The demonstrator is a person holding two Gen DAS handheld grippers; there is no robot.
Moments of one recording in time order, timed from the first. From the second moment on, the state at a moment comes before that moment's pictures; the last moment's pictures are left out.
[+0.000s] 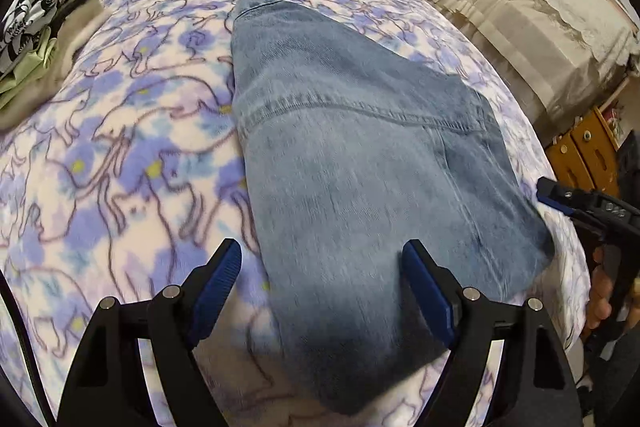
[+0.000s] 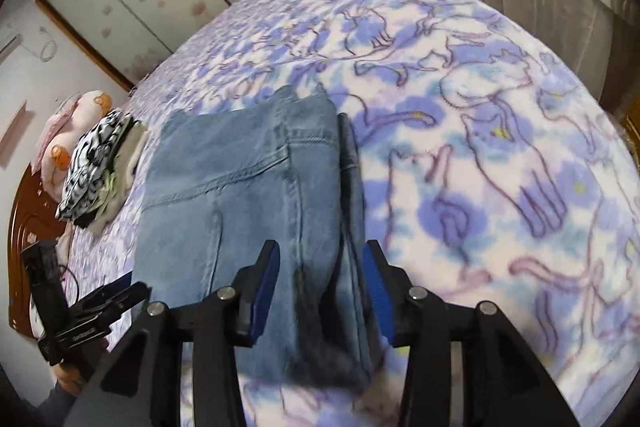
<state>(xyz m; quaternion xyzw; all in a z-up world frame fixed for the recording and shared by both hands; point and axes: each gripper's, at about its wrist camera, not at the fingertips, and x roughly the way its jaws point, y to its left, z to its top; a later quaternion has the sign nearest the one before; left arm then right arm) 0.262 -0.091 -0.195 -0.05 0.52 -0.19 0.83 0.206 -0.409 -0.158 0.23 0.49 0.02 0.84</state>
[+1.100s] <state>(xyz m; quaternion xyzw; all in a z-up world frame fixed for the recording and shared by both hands) 0.315 -0.092 -0.187 -0.08 0.53 -0.16 0.83 0.240 -0.398 -0.158 0.18 0.50 -0.02 0.85</state>
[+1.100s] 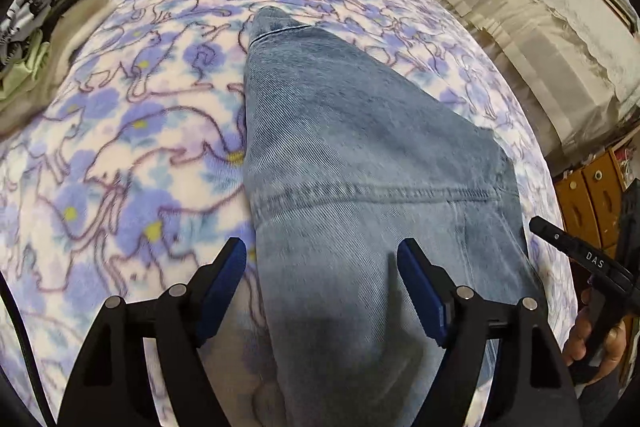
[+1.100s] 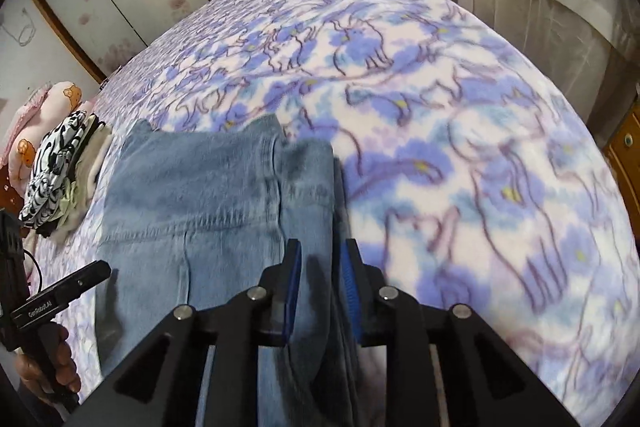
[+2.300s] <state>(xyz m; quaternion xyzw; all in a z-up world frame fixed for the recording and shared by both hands) 0.191 -0.078 -0.127 -0.05 0.52 -0.17 0.83 0.120 -0.344 -0.094 0.09 0.43 0.02 0.90</state>
